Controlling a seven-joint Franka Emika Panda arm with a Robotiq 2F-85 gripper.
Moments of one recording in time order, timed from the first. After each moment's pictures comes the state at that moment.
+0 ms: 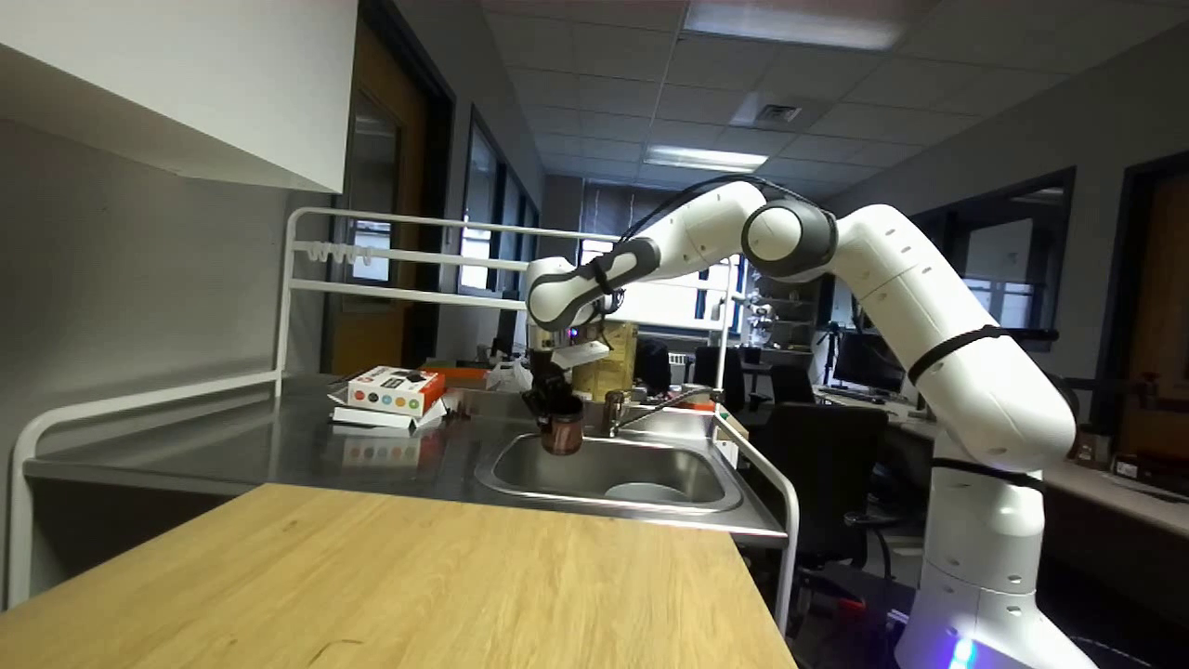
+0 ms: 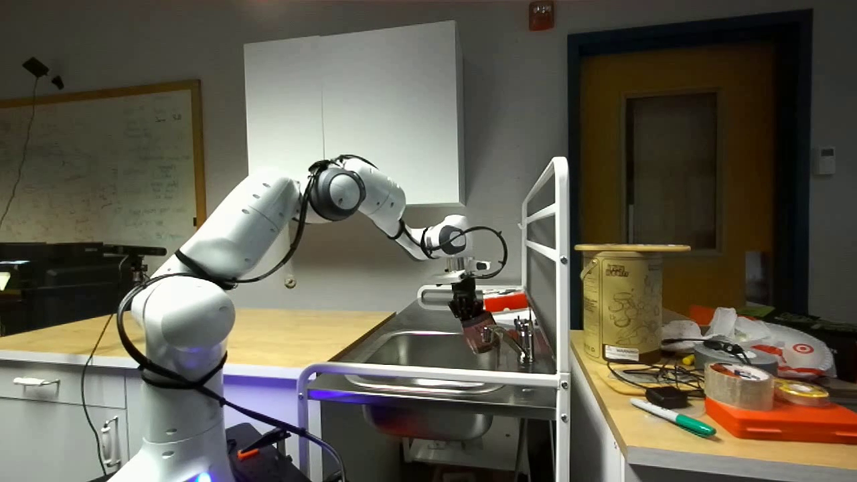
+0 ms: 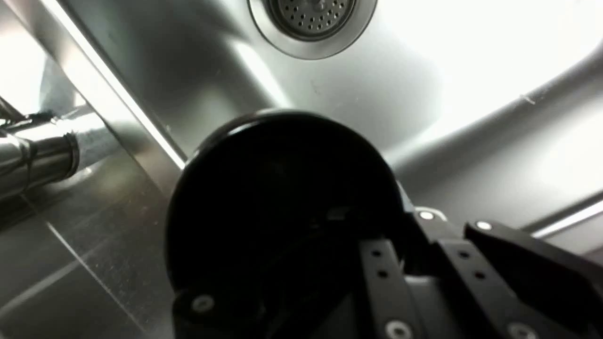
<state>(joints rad) 0.03 0.64 -0.07 -1.40 -0.13 2.02 0.11</state>
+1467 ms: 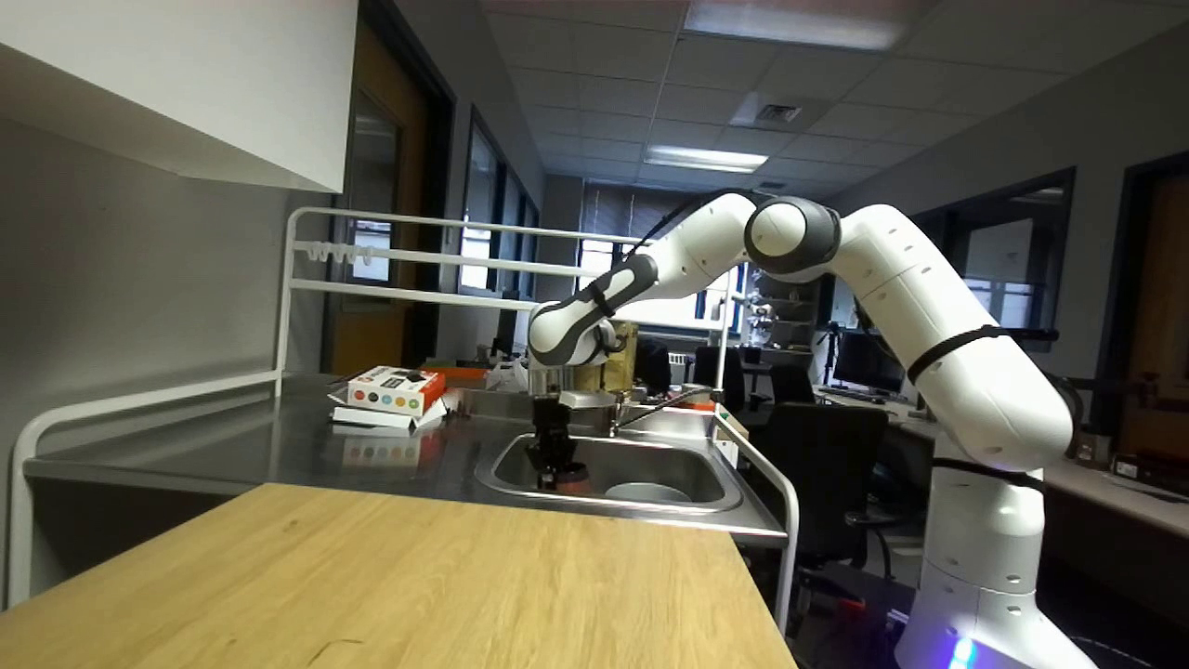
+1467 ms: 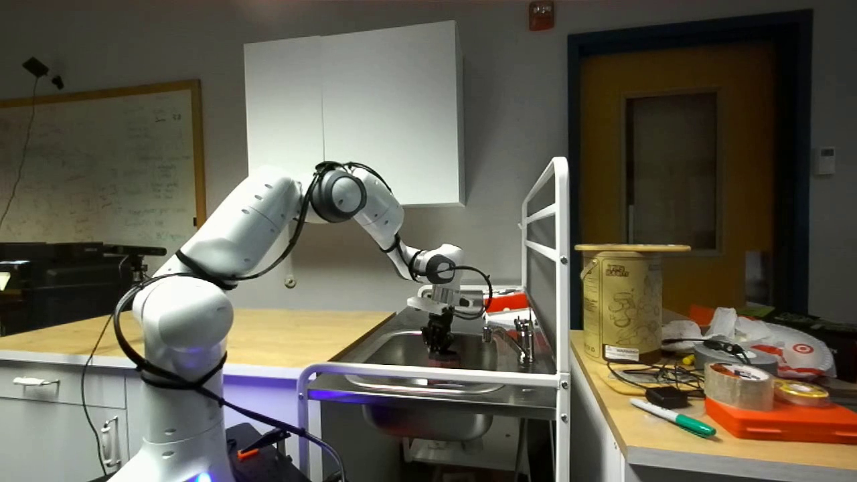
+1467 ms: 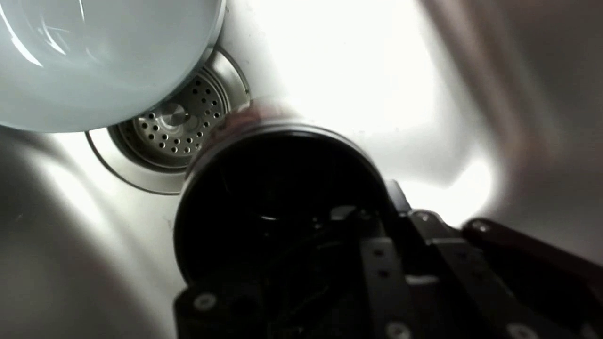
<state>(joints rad) 0.00 0.65 0.01 -1.60 0.06 2.04 -0.02</state>
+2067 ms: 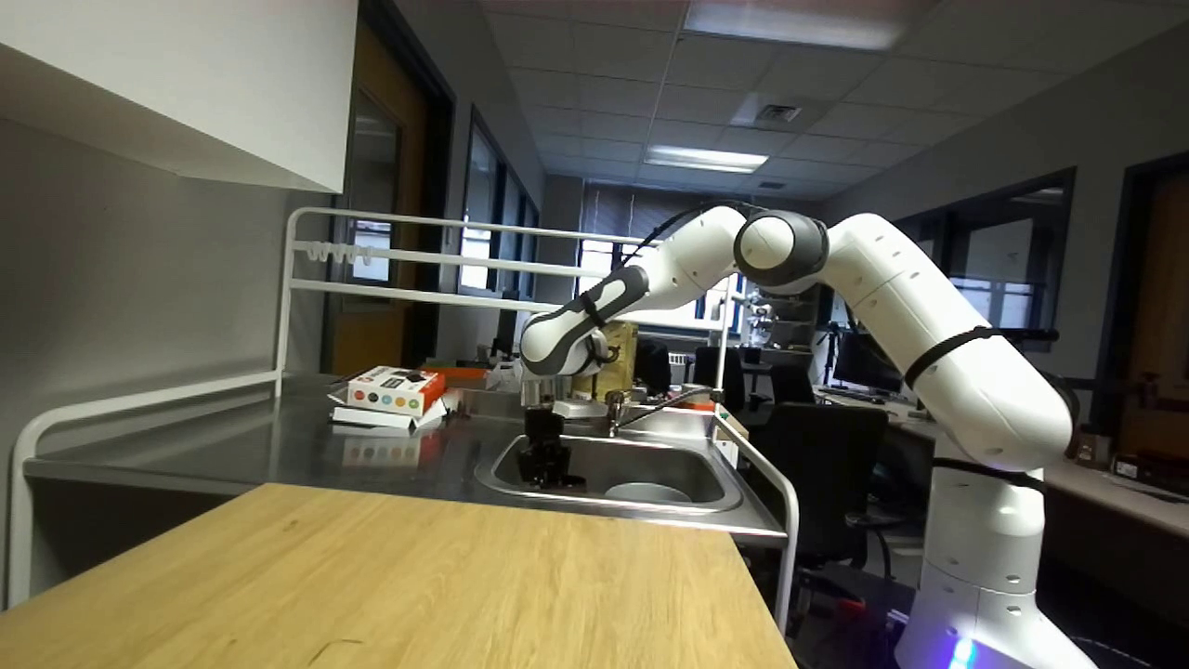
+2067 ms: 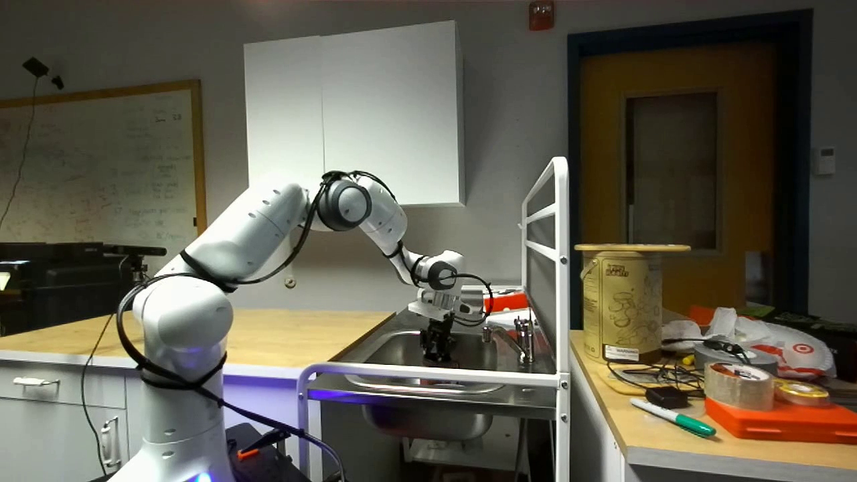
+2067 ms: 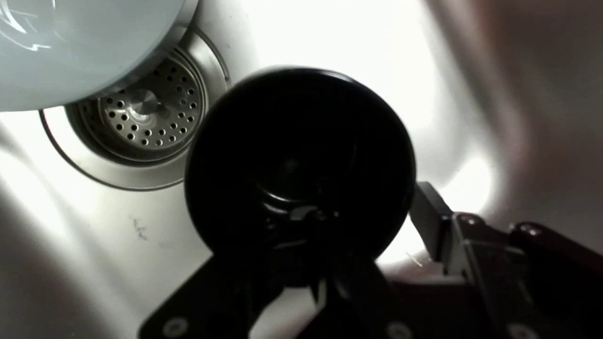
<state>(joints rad) 0.00 0.72 0.03 -1.54 0.08 2.03 -0.05</state>
